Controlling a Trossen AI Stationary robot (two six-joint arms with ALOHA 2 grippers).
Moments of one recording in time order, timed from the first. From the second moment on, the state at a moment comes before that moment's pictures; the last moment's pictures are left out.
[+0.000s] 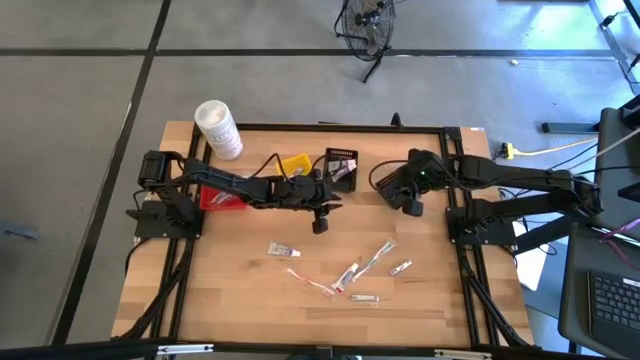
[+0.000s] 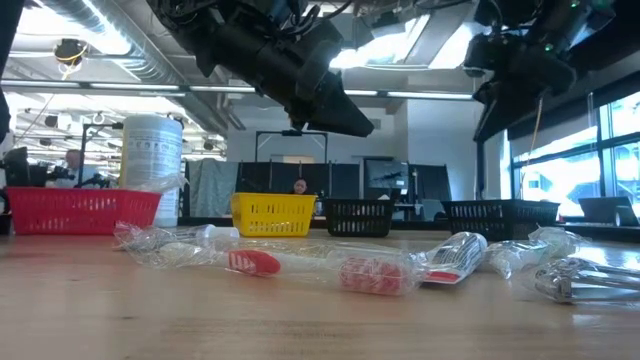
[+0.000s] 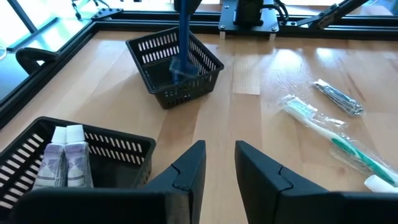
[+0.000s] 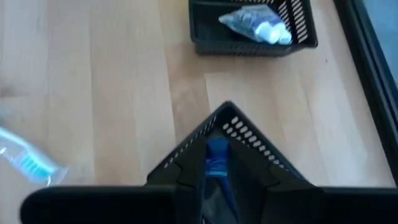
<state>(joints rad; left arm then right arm) 0.04 1.72 0.98 0.28 -0.14 -0.04 -0.22 0.98 0.74 -0.72 0.08 -0.15</state>
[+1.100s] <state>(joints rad) 0.03 1.72 0.98 0.28 -0.14 -0.04 -0.22 1.37 0.74 -0.38 0.23 -0.03</state>
